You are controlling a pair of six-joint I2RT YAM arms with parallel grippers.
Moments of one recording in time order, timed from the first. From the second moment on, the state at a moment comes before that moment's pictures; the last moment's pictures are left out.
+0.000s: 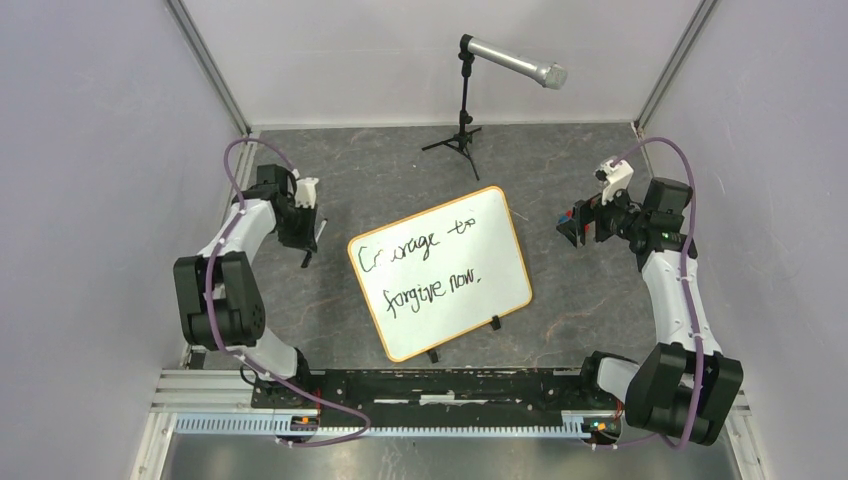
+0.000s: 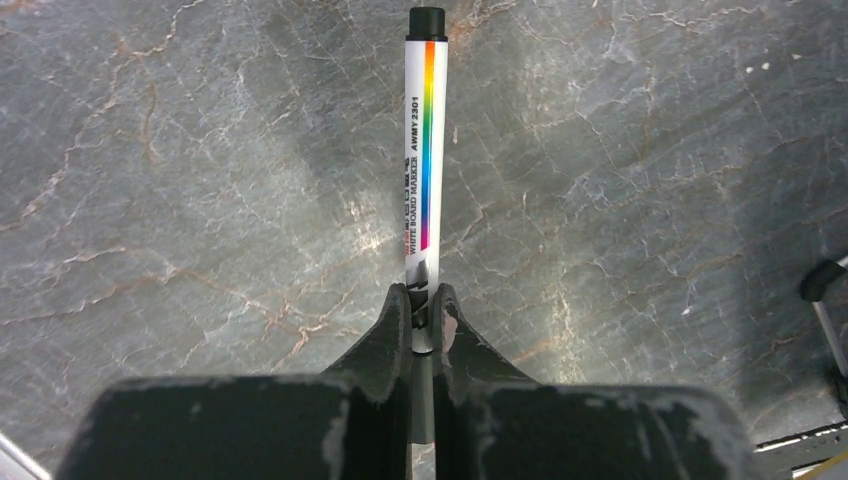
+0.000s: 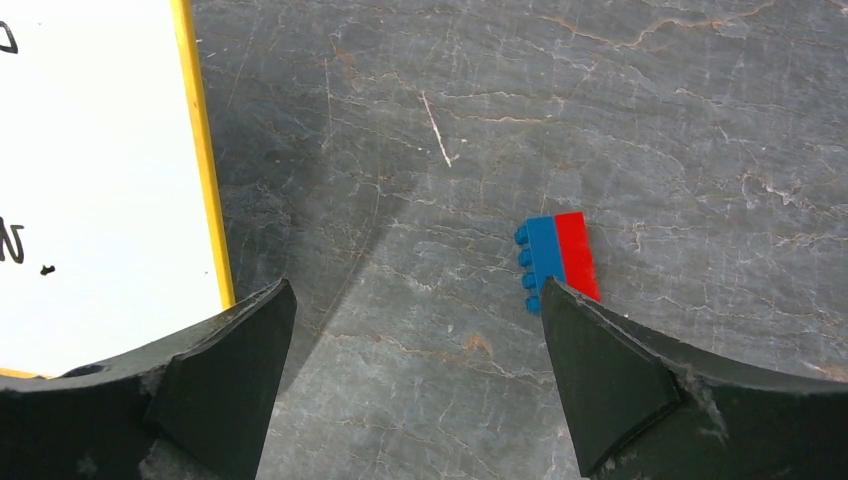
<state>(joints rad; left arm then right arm) 0.10 1.57 1.10 -0.74 0.23 0.25 -0.26 1.15 0.85 -0.36 -0.76 -0.42</state>
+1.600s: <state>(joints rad) 0.10 1.65 1.73 -1.00 0.25 0.32 -0.19 1.23 1.08 -0.54 -0.57 -0.63</state>
